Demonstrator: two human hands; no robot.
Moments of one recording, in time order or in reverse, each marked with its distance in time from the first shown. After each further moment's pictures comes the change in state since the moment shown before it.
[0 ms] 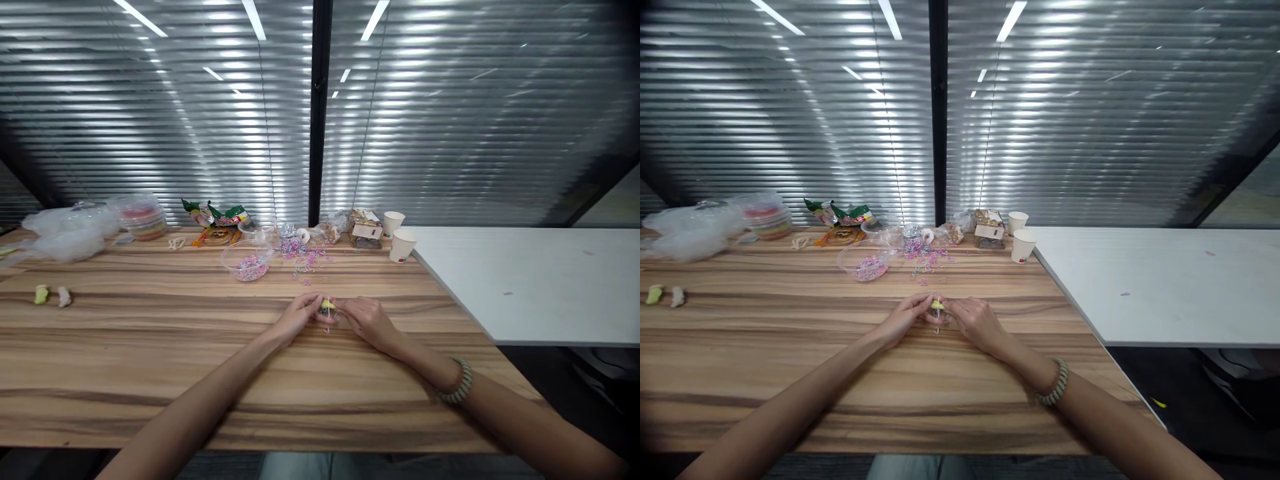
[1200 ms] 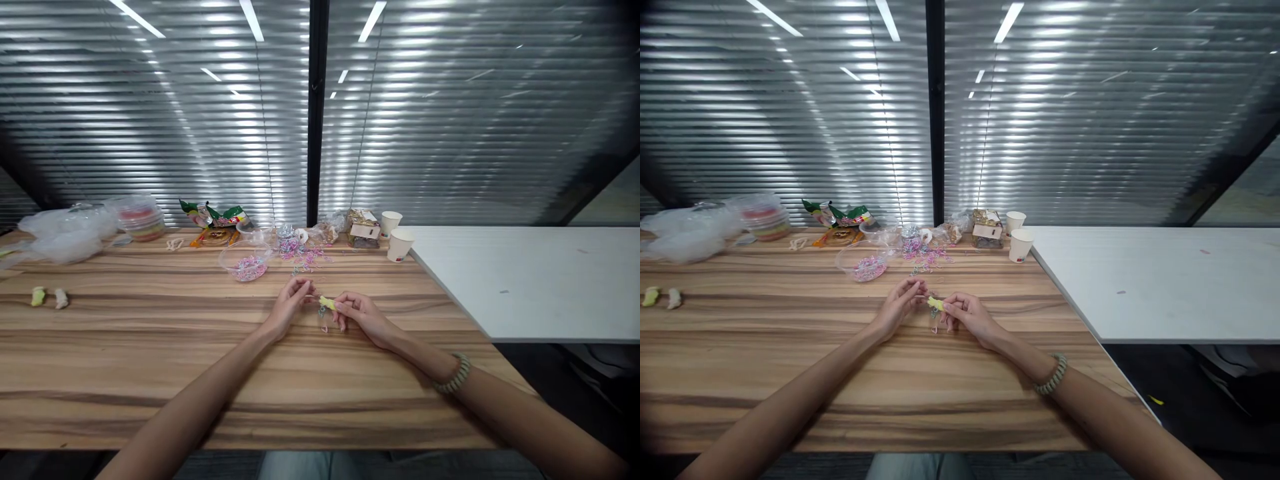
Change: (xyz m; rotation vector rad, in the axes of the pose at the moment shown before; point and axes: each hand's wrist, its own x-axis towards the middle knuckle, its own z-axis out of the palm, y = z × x) left_hand 0.008 0.001 -0.013 -0.147 0.225 0.209; right_hand 0.016 -0.021 -0.010 1.254 -0.020 0.703
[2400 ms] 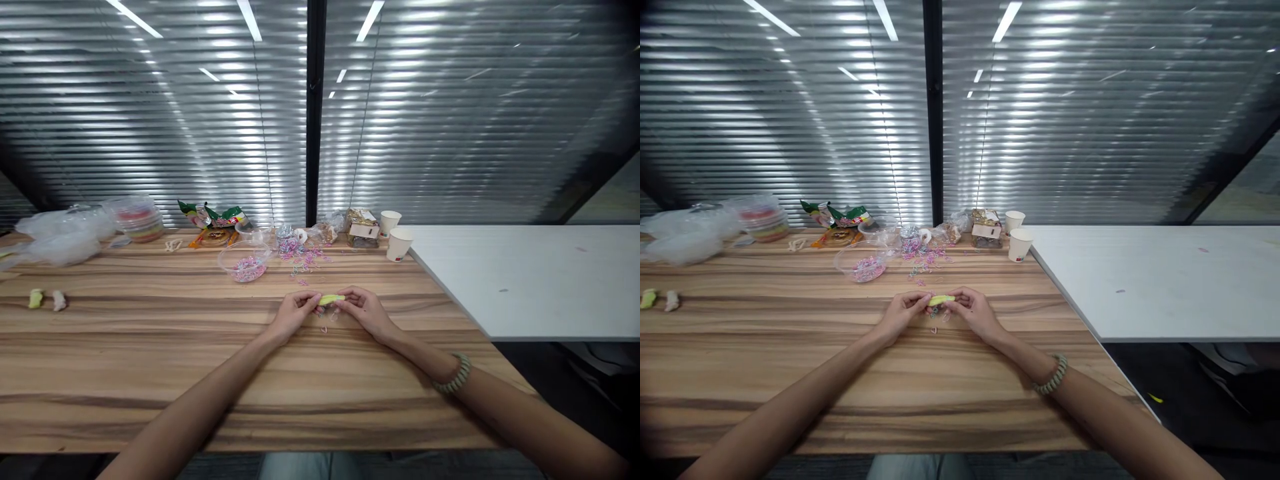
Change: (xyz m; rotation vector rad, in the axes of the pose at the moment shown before) left_hand -0.005 -0.004 0.007 0.447 -0.066 -0.011; right_hand 0.010 0.014 -0.015 -0.141 0.181 -0.119
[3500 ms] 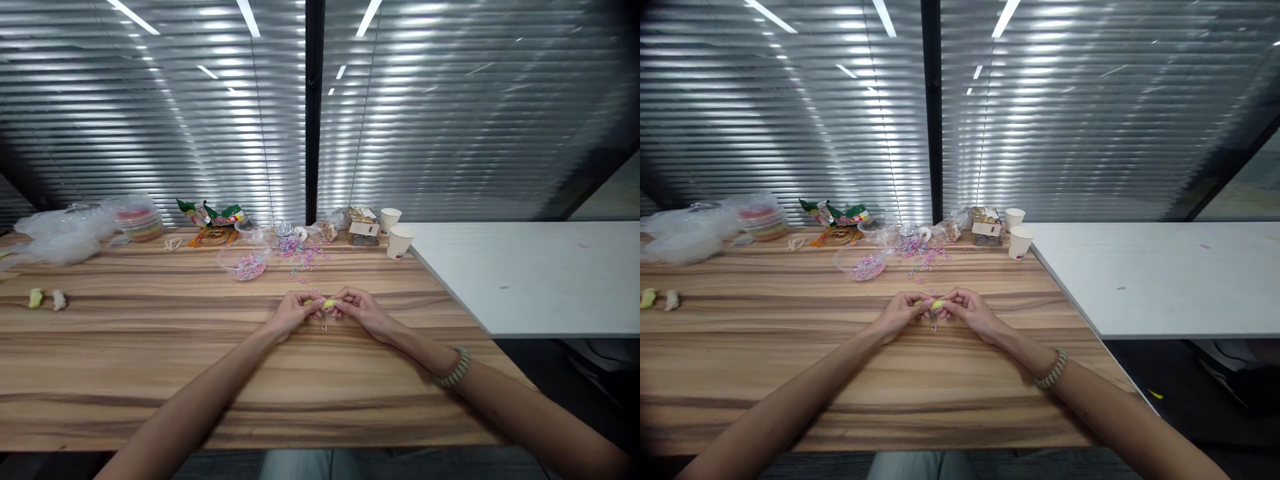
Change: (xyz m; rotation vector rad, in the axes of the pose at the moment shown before) left_hand -0.003 0.006 -0.002 -0.058 -0.101 -0.083; right_hand -0.005 -0.015 0.005 0.086 -0.172 0.047
